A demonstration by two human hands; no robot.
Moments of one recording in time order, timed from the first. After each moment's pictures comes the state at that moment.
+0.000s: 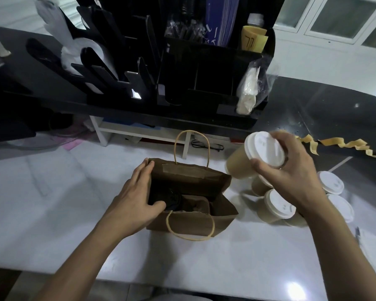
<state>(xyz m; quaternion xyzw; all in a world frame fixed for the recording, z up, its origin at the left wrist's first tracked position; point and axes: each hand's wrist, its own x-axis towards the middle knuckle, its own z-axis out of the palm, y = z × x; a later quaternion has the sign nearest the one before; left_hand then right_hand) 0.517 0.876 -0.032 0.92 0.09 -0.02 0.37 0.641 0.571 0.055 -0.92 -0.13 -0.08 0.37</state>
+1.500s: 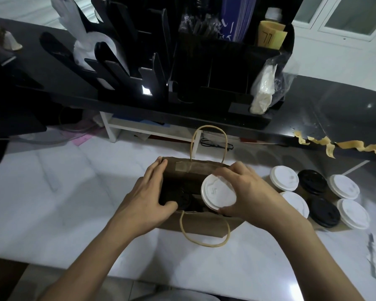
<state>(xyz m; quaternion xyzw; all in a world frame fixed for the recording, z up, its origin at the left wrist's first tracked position) 0.518 0.875 -0.028 0.93 0.08 -0.02 0.37 0.618 0.640 0.020 -0.93 -0.33 0.09 0.10</state>
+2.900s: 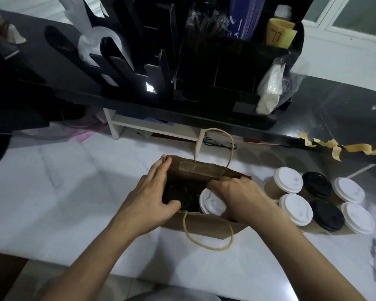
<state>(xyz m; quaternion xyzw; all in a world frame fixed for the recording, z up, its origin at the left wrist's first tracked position) 0.521 0.877 -0.030 0.93 0.08 -0.01 0.36 0.628 0.669 -0.004 -0.91 -0.39 0.09 -0.11</state>
